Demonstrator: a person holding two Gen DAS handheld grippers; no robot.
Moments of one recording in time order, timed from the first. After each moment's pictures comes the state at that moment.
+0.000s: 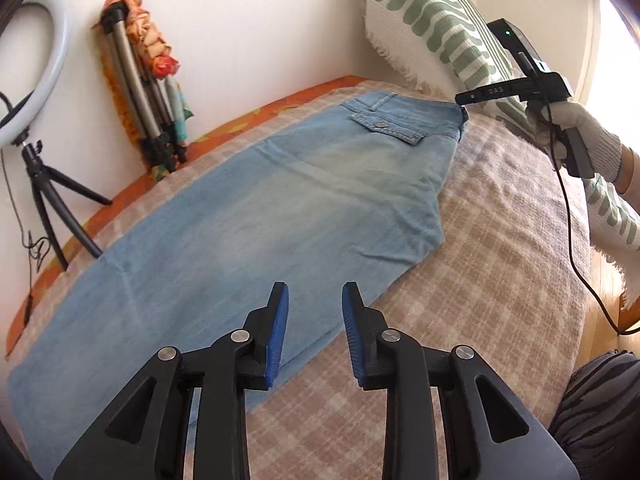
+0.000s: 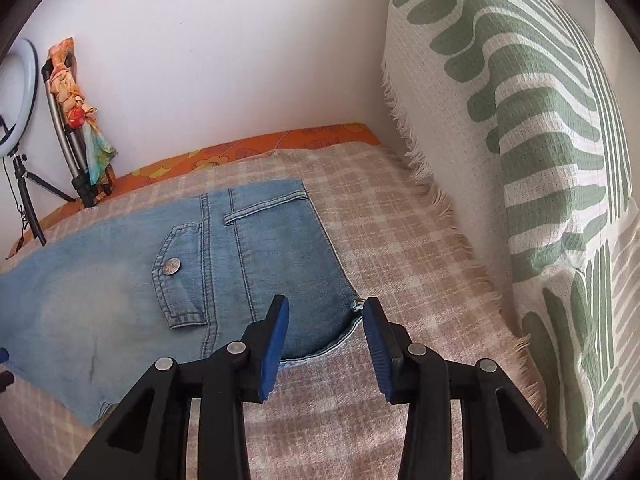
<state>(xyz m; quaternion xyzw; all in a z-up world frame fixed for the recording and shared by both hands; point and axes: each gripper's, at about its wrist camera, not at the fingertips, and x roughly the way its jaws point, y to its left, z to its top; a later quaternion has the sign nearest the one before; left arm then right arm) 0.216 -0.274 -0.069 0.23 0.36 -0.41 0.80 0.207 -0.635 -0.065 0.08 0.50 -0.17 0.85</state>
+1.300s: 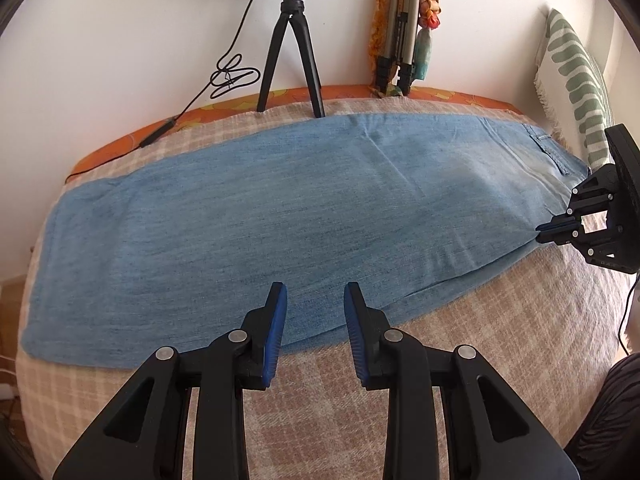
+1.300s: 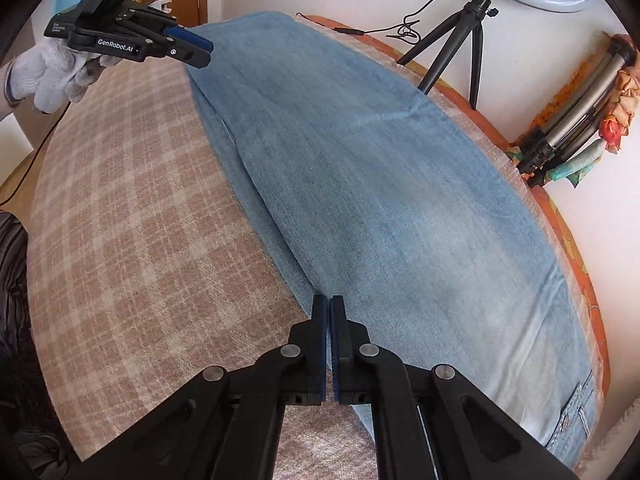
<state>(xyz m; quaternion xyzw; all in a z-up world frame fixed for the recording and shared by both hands) 0.277 -0.061 -0.089 0.11 0.44 -0.24 0.86 0.247 -0.278 -0.105 -0.24 0.52 0.33 0.75</state>
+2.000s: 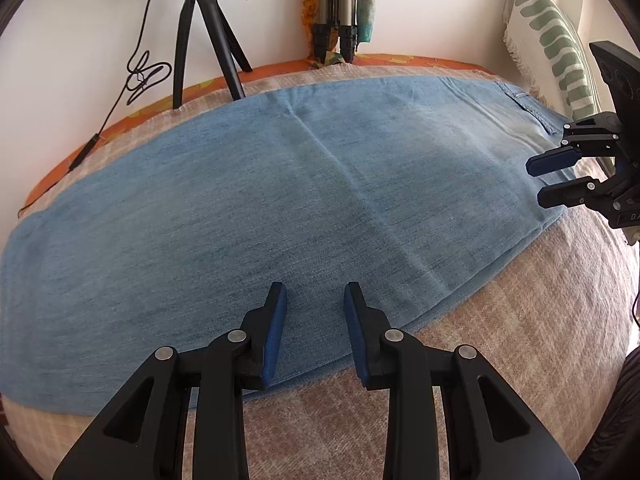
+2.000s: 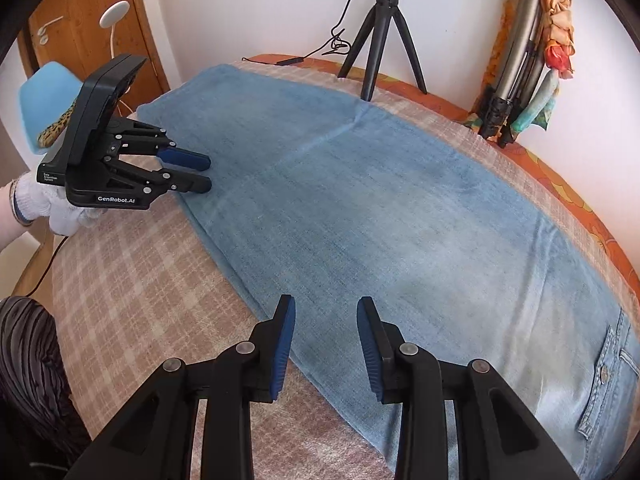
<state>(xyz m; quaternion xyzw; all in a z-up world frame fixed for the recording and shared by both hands) 0.282 -0.132 -0.128 0.15 0.45 -0.29 0.83 0.272 -0.312 -0.104 -0.09 0.54 0.28 0.79</state>
